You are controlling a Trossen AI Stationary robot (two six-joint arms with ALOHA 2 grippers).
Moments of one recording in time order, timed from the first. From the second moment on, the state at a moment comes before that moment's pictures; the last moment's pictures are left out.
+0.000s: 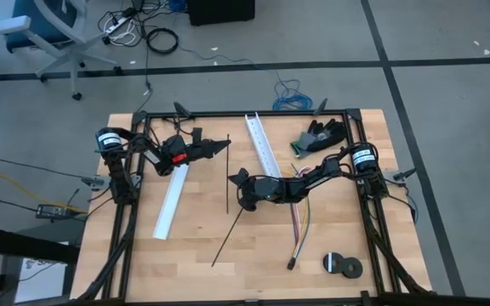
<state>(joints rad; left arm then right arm) 0.46 1.81 0.38 1.54 0.15 -1.05 0.11 2.06 0.98 0.78 0.55 -1.46</state>
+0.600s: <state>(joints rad) 0.46 1.81 0.38 1.54 0.15 -1.05 0.11 2.06 0.98 0.73 0.39 -1.52</state>
